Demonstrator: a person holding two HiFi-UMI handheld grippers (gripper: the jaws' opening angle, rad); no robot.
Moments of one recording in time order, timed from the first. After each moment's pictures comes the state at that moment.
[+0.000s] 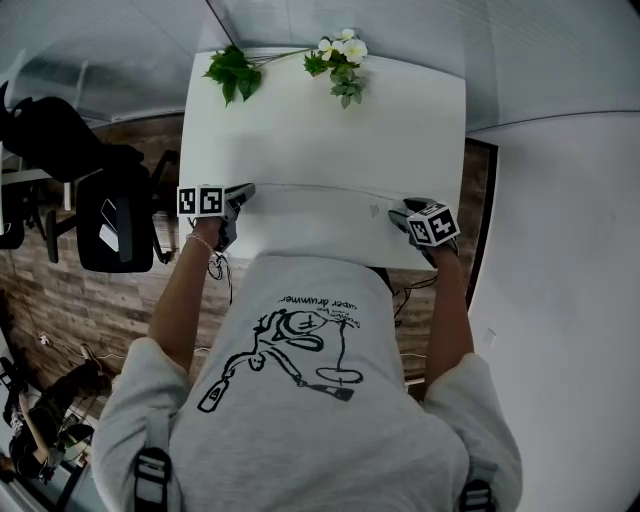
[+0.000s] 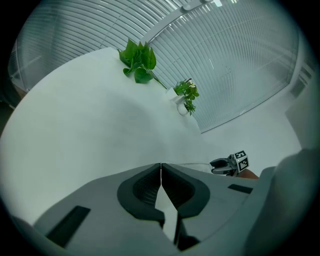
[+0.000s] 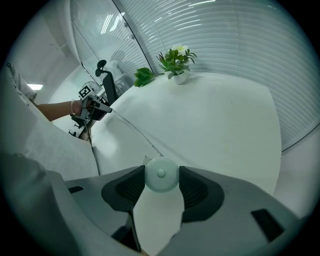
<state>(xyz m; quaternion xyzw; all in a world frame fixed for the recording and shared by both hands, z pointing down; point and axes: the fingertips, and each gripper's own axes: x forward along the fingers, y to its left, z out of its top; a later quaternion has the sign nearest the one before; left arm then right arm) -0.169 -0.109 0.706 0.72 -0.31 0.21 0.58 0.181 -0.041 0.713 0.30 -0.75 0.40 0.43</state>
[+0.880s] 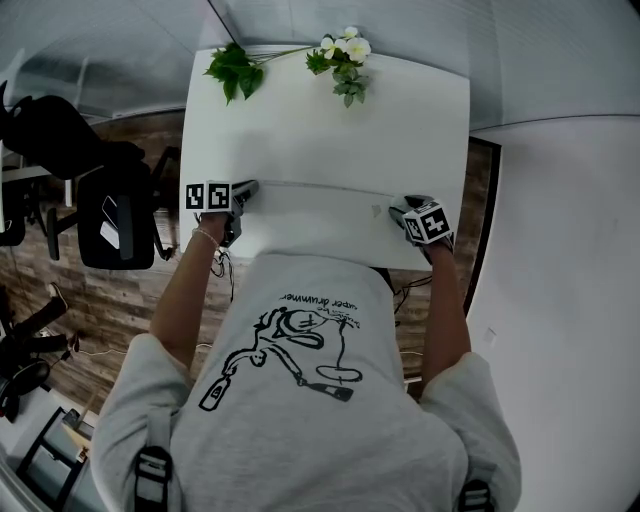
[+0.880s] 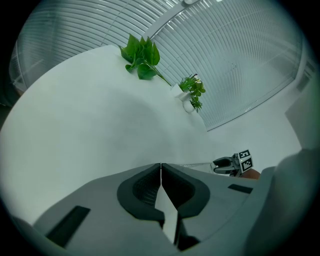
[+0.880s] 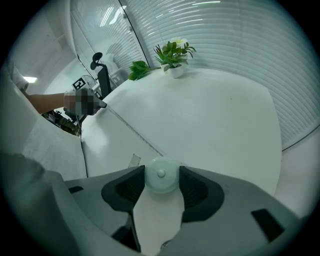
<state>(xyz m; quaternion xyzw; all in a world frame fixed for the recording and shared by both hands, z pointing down) -0.167 -0.115 0.726 0.71 -0.33 0.24 0.58 0.186 -0.049 0.738 0.32 -0.74 0.38 0.46</state>
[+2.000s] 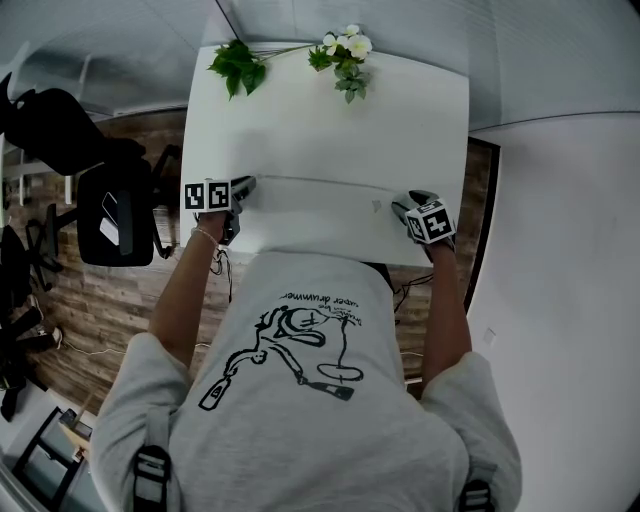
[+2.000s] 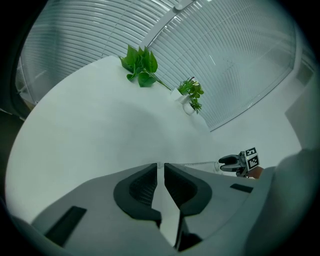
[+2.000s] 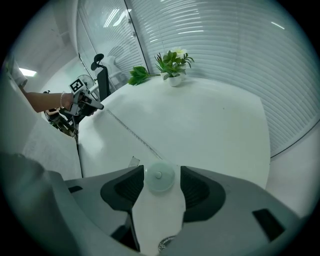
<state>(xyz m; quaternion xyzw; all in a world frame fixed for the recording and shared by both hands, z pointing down) -0.180 -0.110 0.717 0.72 -0.36 0.24 0.54 0.191 -0.051 0.723 0.35 -0.74 0.35 0.46</state>
